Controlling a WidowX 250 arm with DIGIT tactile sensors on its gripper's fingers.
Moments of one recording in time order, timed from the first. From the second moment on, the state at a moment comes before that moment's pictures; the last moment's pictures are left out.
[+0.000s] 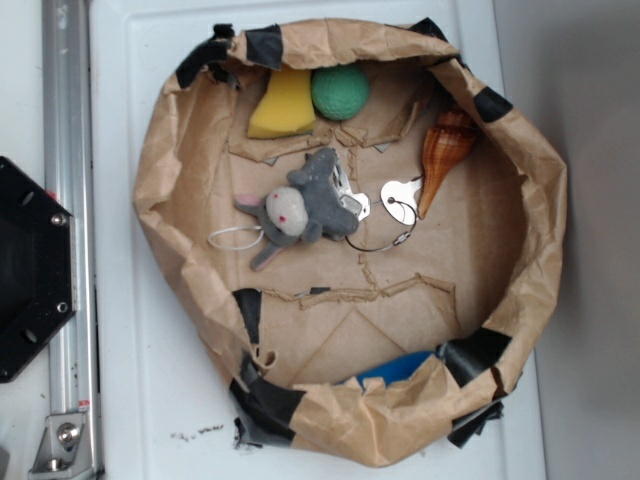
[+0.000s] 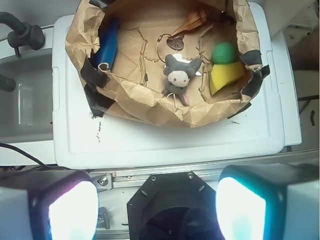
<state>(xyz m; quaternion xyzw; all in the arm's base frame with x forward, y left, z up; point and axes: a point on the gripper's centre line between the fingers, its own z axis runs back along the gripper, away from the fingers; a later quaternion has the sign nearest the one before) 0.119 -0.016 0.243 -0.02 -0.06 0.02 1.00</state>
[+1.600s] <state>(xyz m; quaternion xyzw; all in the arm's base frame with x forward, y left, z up) 0.227 0.003 0.035 -0.03 0.03 0.09 0.99</state>
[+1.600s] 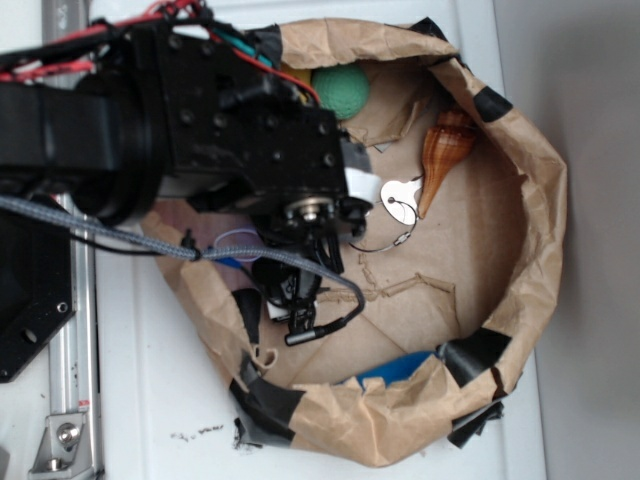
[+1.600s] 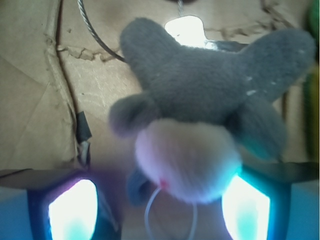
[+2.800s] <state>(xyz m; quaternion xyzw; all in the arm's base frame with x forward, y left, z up) 0.256 0.021 0.105 0.02 0.00 0.06 1.00</state>
